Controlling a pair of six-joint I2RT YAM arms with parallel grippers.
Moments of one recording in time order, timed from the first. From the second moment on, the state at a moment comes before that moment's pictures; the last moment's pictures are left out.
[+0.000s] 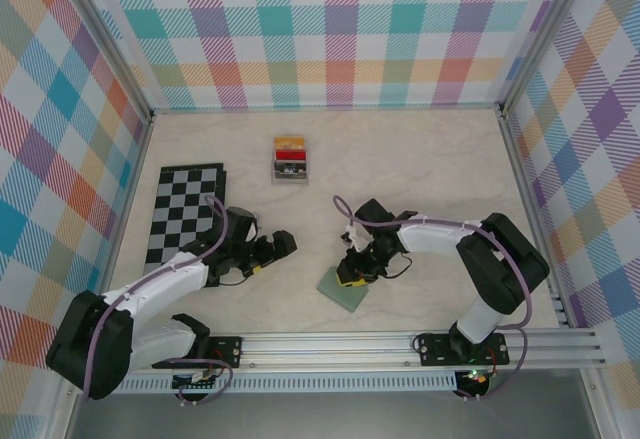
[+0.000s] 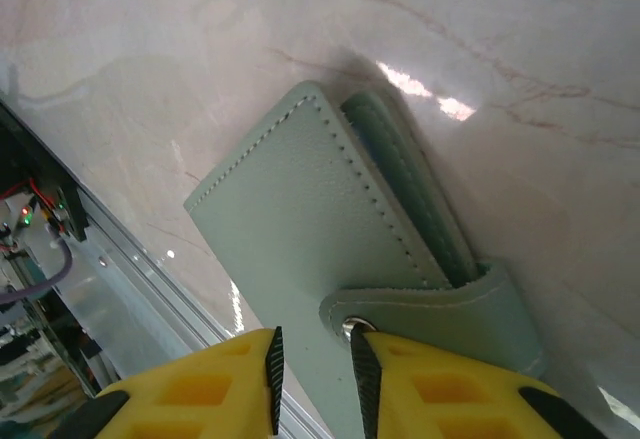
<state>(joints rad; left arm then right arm) -0.50 1.15 0.51 -0.29 0.31 -0.88 0.70 1.64 0.80 -0.50 -0.68 0.50</state>
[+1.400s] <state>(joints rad) -0.75 1.65 0.73 0.07 0.40 -1.18 0.66 1.52 0.81 -0.53 -0.24 0.81</state>
